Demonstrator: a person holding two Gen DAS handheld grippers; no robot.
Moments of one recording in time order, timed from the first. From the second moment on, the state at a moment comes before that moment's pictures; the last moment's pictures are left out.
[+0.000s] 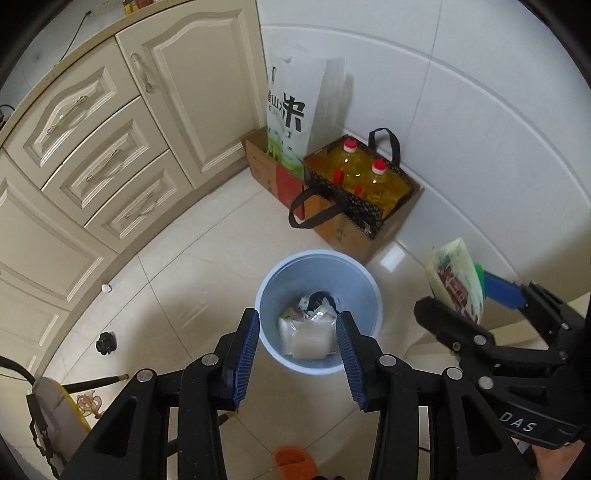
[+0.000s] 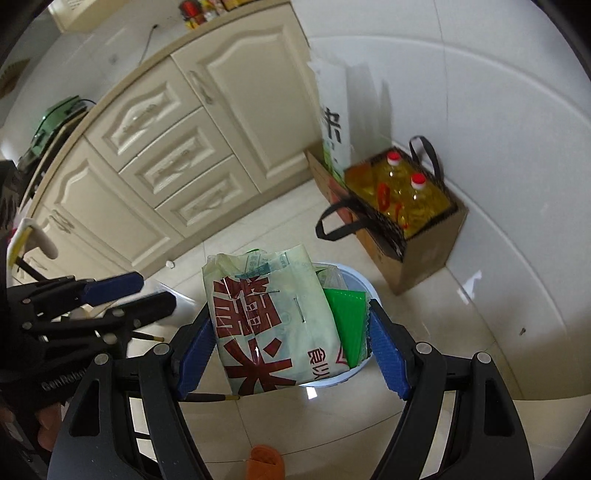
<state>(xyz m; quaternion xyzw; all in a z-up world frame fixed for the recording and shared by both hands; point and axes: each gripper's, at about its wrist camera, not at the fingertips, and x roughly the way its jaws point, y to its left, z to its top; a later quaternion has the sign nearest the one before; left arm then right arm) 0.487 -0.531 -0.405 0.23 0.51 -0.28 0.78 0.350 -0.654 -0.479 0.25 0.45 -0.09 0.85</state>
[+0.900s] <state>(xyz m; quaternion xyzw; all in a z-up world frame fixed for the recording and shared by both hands) 0.459 -0.450 -0.330 0.17 0.45 -0.20 0.85 0.381 -0.628 -0.448 0.24 0.43 -0.10 0.86</state>
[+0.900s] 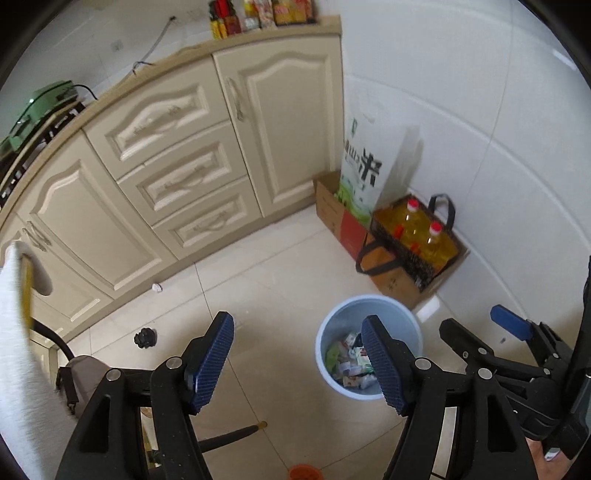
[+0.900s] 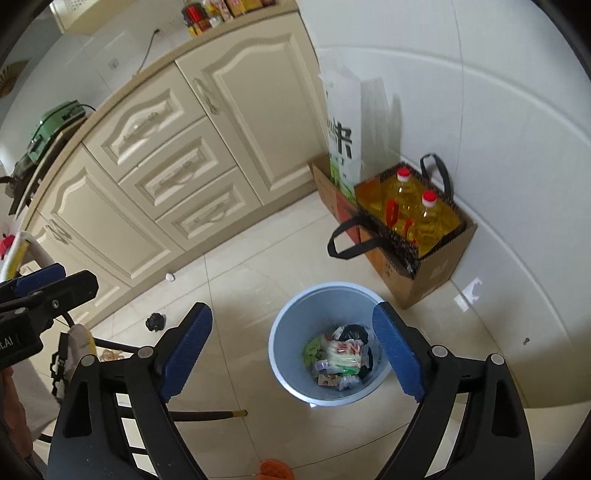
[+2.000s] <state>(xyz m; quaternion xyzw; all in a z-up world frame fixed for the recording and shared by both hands) 0.348 0.137 -0.168 0.03 0.34 -0.05 0.94 0.488 -0.165 -0.231 -0.02 0.40 0.16 0.90</state>
